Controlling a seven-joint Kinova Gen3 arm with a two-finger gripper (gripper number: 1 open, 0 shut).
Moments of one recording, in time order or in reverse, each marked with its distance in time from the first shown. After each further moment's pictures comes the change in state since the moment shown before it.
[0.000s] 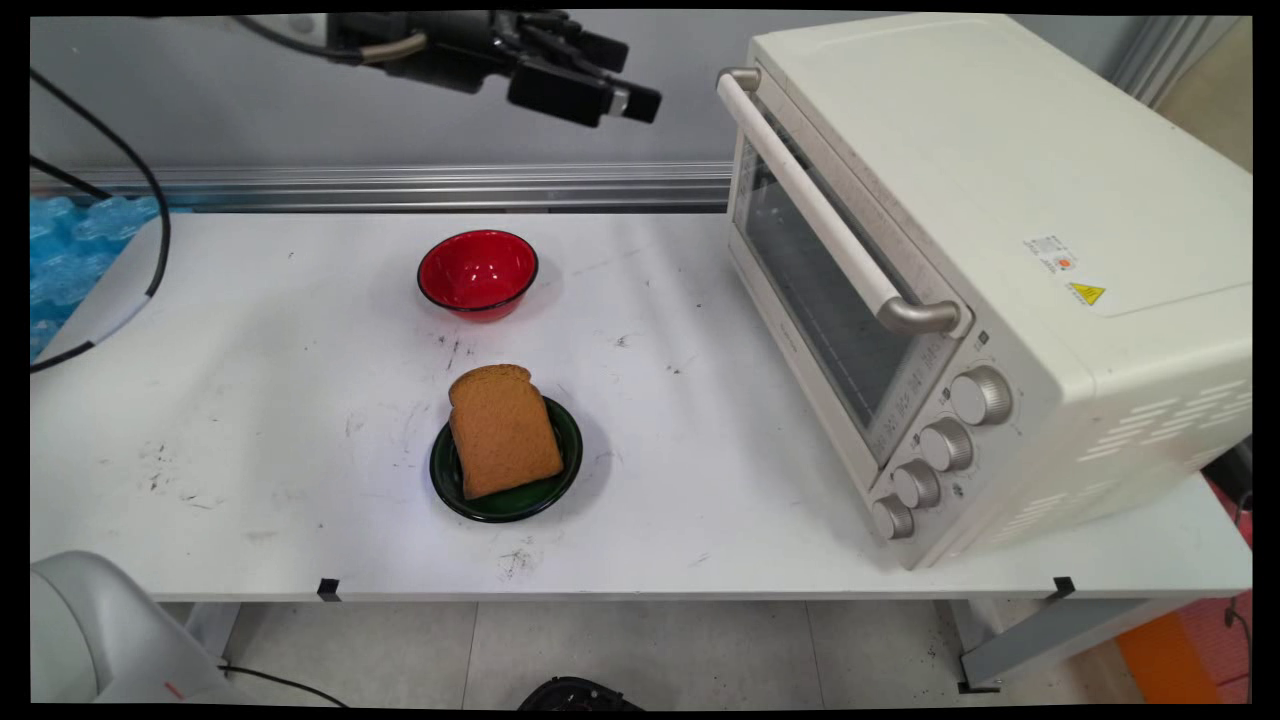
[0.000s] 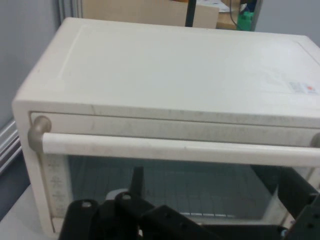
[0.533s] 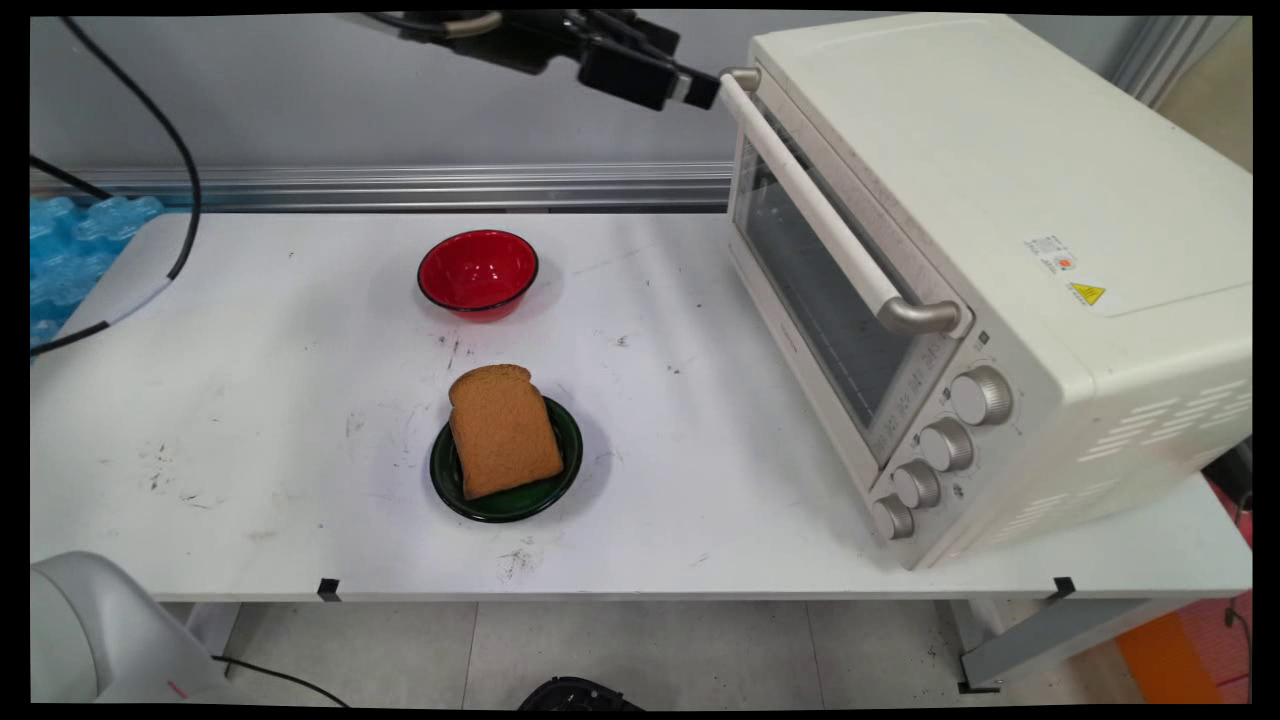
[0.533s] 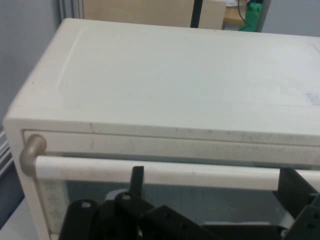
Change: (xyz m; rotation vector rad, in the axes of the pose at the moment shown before) arm 0.026 0.000 0.041 0.011 -0.033 0.002
